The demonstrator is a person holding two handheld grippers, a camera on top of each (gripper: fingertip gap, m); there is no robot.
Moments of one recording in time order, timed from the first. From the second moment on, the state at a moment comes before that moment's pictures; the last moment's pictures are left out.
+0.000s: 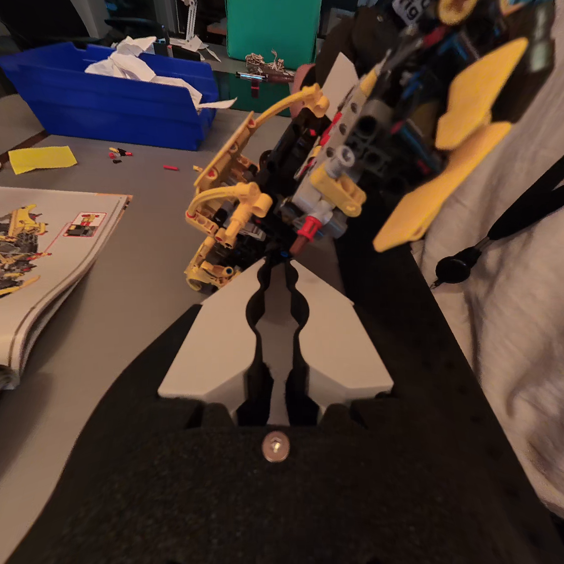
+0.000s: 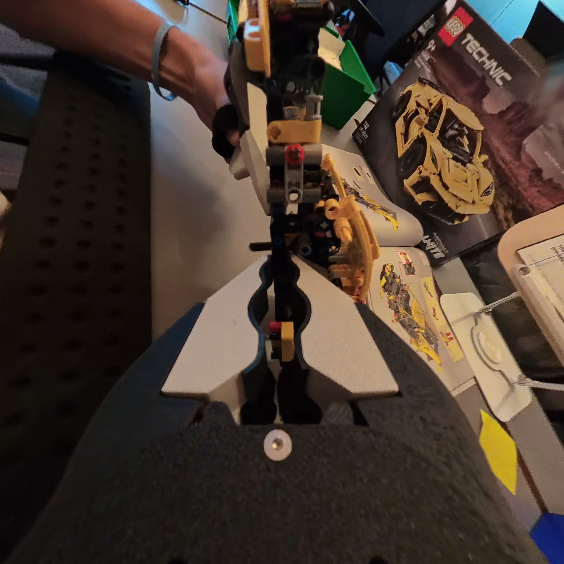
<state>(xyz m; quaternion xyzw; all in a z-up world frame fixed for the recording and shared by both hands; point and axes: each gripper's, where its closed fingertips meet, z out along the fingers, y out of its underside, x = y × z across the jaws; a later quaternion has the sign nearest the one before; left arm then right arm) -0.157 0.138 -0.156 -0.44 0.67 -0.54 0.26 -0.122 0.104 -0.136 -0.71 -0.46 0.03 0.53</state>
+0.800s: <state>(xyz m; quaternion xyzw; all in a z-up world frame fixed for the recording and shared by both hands) -0.166 0.140 -0.194 -0.55 0.60 -0.57 0.10 -0.125 0.100 -0.193 -0.64 -0.54 -0.17 0.52</state>
